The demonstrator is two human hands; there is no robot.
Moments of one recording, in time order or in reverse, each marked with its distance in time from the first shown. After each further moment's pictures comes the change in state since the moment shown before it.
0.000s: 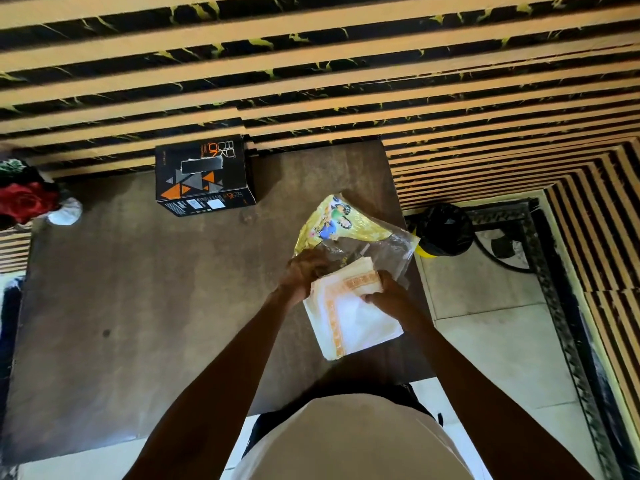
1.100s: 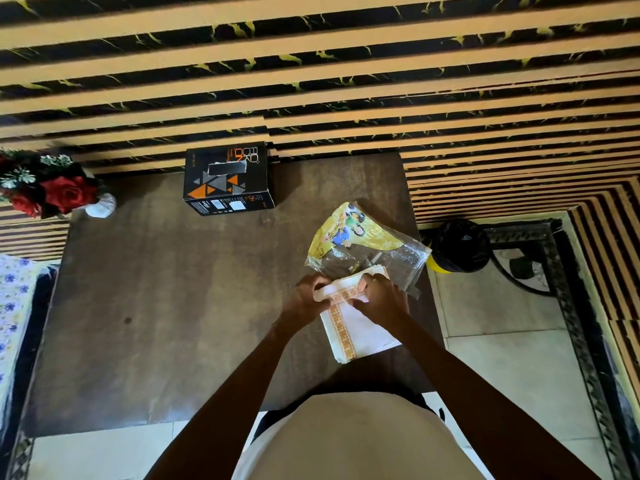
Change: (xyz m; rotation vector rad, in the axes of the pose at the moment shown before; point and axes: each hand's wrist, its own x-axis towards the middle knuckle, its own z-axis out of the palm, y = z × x) left_hand -0.052 0.003 0.004 -0.203 0.023 -0.143; right_hand -0.020 -0.032 0.017 -0.592 0.164 -0.376
